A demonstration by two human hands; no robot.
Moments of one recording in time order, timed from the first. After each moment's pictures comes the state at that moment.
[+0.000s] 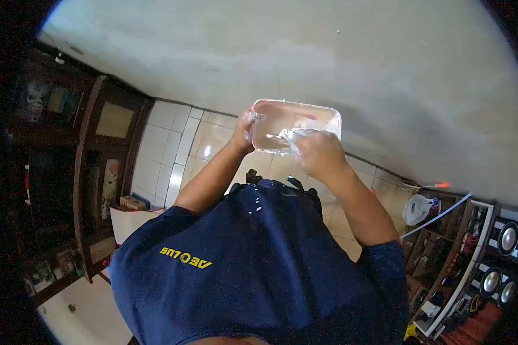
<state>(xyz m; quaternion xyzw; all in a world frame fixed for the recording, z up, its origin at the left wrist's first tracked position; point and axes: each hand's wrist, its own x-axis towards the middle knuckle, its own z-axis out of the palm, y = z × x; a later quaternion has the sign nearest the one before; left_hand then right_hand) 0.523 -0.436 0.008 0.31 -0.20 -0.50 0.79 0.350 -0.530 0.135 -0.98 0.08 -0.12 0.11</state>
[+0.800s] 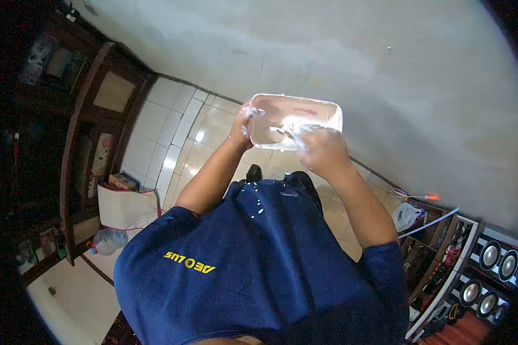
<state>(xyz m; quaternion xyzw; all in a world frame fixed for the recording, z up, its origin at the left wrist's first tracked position) 0.568 -0.352 -0.013 0.29 -0.15 -0.44 0.84 0.409 -0.464 0.121 -0.99 0.06 -0.08 0.13</state>
